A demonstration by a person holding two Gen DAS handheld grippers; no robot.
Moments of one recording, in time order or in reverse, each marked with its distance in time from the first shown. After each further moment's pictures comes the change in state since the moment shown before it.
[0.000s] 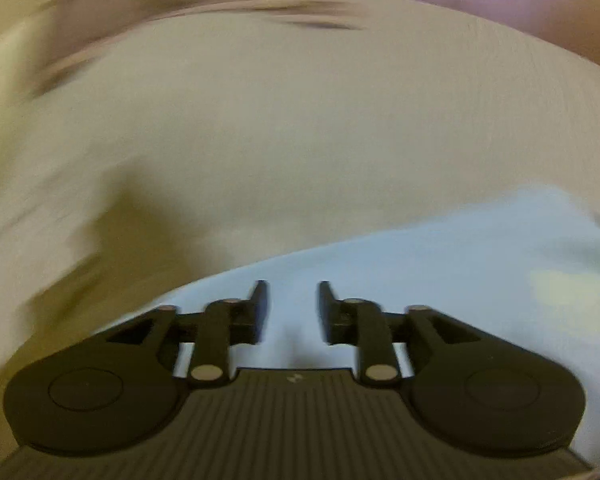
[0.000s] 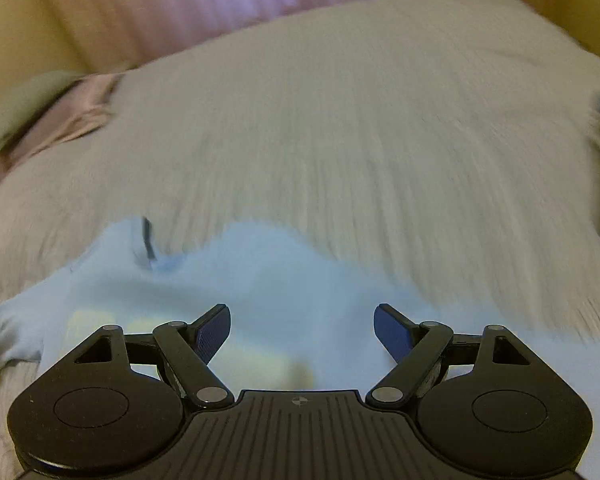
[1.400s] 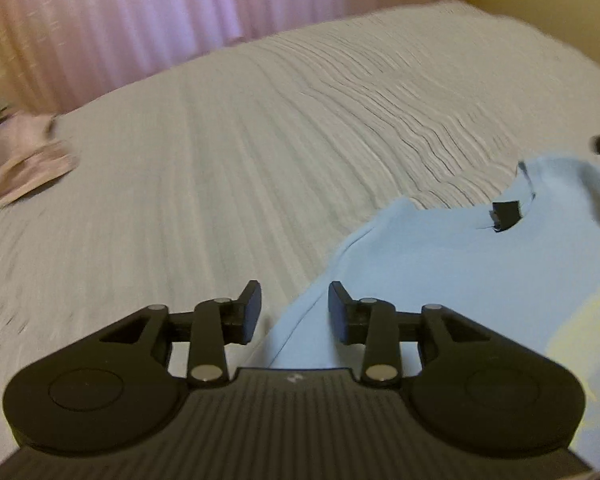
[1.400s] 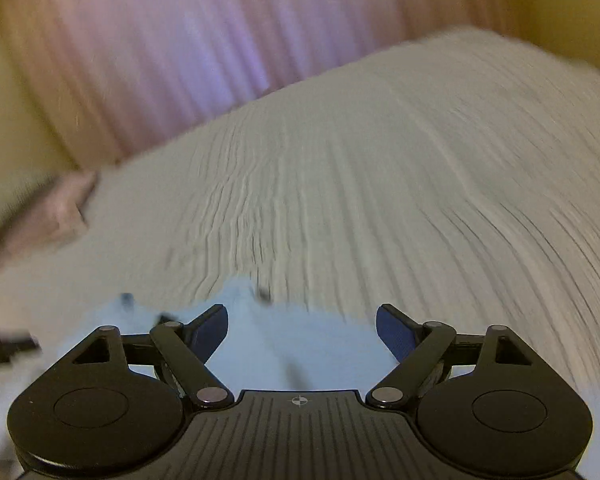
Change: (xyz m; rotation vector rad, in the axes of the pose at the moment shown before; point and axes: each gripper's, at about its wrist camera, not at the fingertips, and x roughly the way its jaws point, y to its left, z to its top) left arm 0.180 -0.225 0.112 0.378 -0.237 -0.105; right arm 0.001 -0.046 -0.028 0.233 -0.269 0.007
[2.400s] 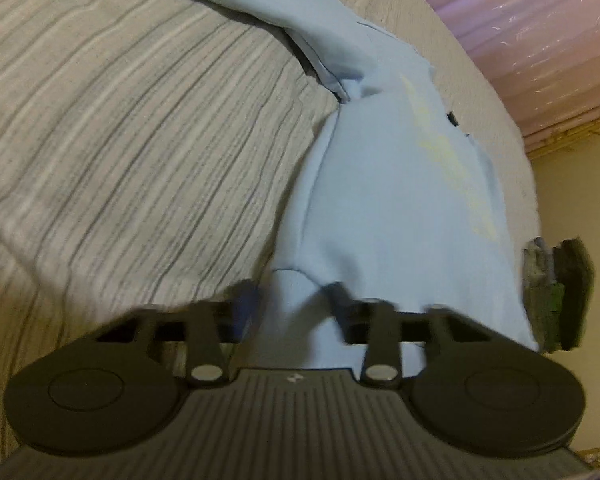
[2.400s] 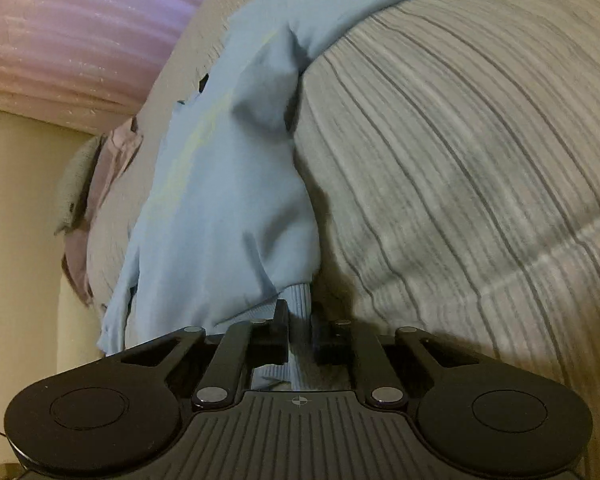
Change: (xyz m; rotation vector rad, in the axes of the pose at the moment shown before) left arm -0.226 -0.020 -0.317 -0.977 0.235 -0.312; right arm -0.207 -0.024 -0.234 0.418 0.356 0.233
